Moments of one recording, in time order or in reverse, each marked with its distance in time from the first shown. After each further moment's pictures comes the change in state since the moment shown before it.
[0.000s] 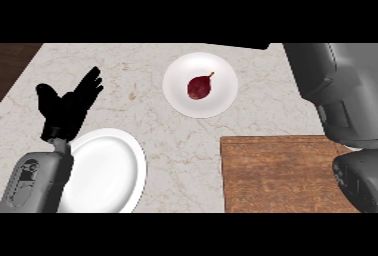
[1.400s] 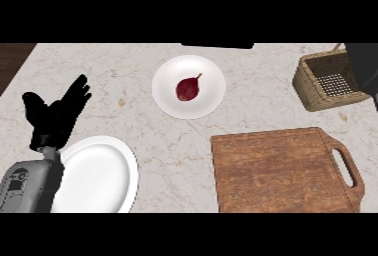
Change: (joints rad) left arm 0.058 0.019 0.043 0.002 0.007 0.010 -0.016; right arm 0.031 -0.188 -0.180 0.228 0.238 -0.069 0.020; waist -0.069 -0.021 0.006
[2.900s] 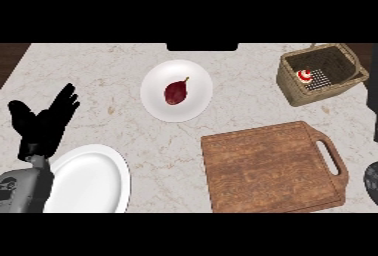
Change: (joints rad) left arm 0.055 0.020 0.049 0.014 0.016 -0.001 -0.011; right arm 0.217 0.047 -0.225 -0.453 0.122 -0.305 -0.001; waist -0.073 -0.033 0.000
